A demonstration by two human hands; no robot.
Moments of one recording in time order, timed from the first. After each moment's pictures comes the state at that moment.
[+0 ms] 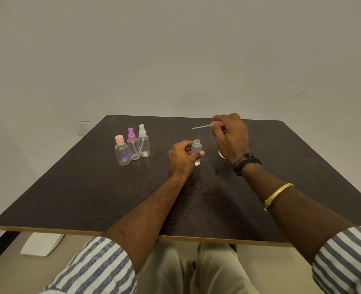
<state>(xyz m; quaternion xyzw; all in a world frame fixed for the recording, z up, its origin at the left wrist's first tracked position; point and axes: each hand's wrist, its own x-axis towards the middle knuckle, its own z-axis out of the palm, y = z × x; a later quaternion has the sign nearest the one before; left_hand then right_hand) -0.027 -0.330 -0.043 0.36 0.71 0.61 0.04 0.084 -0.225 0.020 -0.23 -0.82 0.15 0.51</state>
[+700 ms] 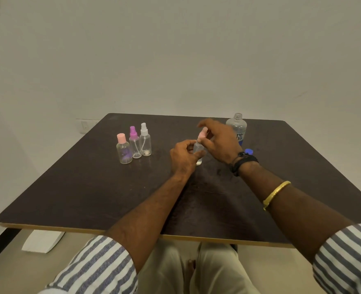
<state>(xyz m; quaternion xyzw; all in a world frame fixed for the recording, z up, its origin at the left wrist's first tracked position) -0.028 -0.330 -0.045 0.37 0.68 0.63 0.05 0.074 -0.239 0.021 -0.16 -0.91 0.13 0.36</state>
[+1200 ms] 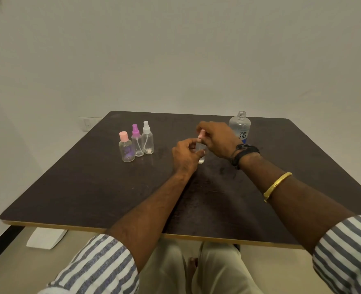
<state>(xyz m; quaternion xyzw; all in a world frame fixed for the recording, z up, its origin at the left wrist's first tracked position) -0.032 -0.329 -0.049 0.36 0.71 0.60 0.03 0.062 -0.237 0.028 -0.17 -0.95 0.07 0.24</state>
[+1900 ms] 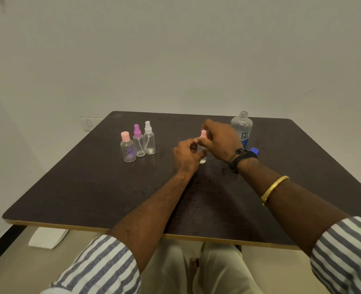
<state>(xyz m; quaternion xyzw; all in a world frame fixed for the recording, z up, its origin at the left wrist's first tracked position) -0.031 -0.331 -0.048 0.37 0.72 0.59 0.03 0.056 -0.234 0.012 -0.21 -0.93 0.06 0.30</state>
